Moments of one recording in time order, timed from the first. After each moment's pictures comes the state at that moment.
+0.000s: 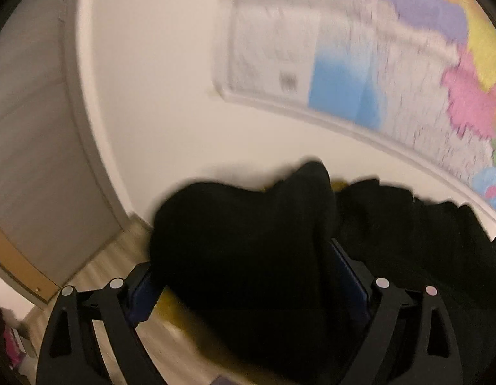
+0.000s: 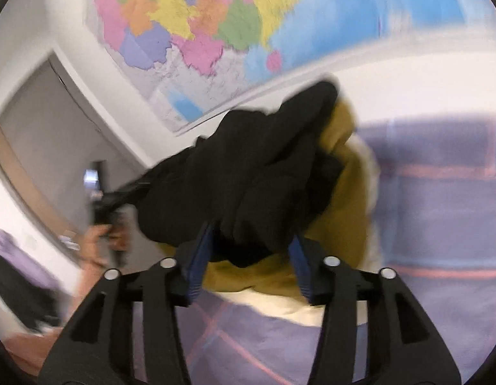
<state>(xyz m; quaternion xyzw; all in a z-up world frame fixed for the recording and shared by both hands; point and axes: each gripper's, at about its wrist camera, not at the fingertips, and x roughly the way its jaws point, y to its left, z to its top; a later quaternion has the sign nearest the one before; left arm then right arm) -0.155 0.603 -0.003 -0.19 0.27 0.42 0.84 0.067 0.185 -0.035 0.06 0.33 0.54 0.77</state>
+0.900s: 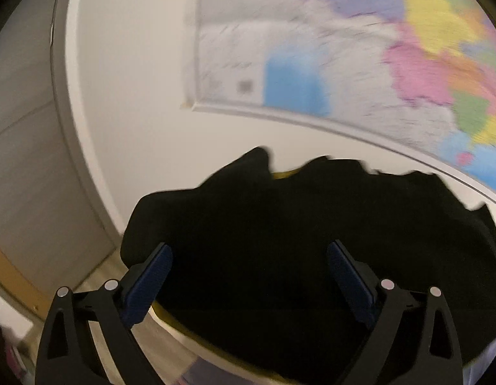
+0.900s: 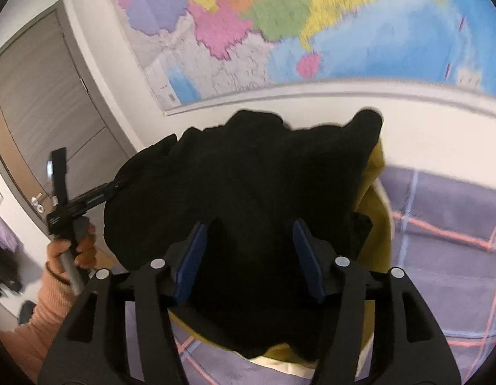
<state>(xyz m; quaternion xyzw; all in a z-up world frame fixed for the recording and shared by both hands) -0.145 0.532 -0.013 -0.13 0.26 0.39 0.87 0.069 0.252 -0.032 -0.03 0.31 0.56 0.77</state>
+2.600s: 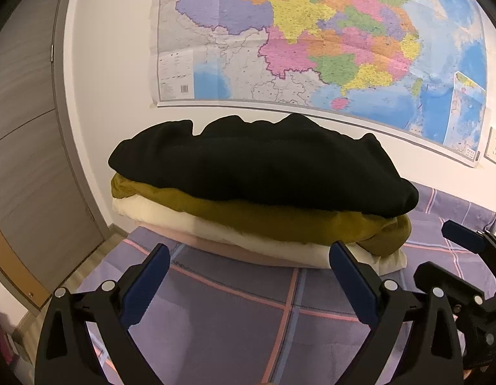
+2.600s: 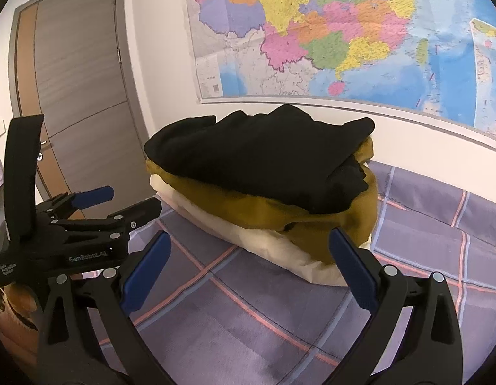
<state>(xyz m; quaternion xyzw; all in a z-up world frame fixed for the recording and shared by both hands) -0.188 0.304 -0.030 -0.12 0.25 0.36 0.89 -0.056 0.162 -0.038 -0.09 0.21 0.56 0.79</state>
